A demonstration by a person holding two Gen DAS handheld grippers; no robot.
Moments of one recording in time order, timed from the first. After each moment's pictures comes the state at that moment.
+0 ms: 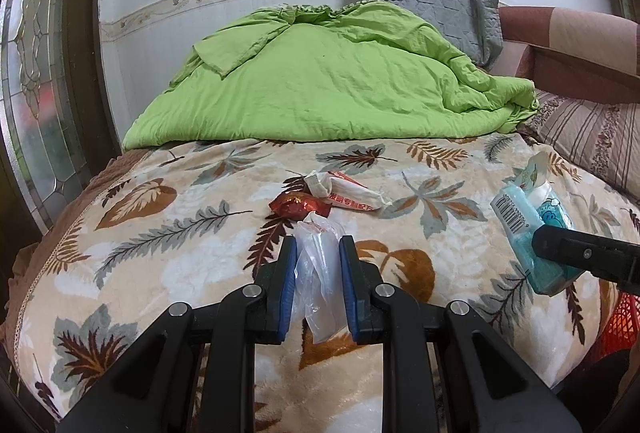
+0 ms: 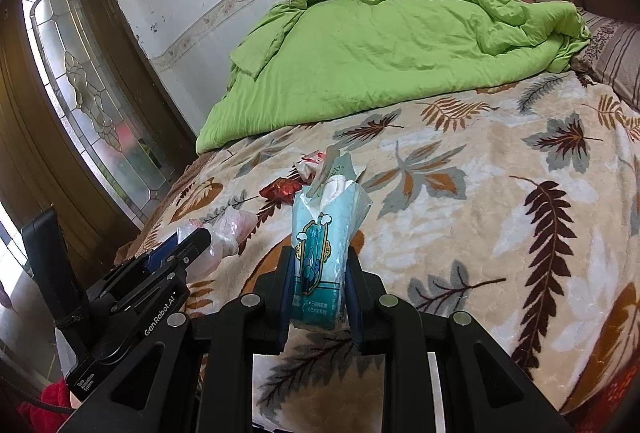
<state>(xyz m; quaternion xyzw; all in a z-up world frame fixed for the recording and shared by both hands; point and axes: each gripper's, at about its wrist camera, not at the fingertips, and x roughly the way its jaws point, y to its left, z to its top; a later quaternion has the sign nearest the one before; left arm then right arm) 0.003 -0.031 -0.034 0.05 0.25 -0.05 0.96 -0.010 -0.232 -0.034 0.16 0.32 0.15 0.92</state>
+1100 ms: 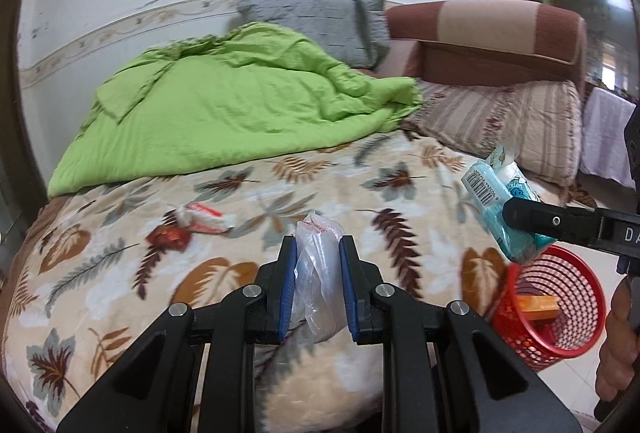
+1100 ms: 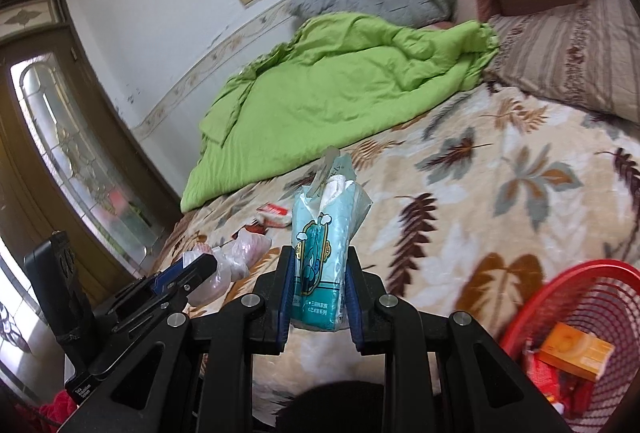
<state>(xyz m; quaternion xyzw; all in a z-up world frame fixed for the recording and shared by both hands) -0.068 -0.148 0.017 0.09 0.24 -0.22 0.94 -0.129 -0.358 0.013 0.23 0.26 0.08 0.94</state>
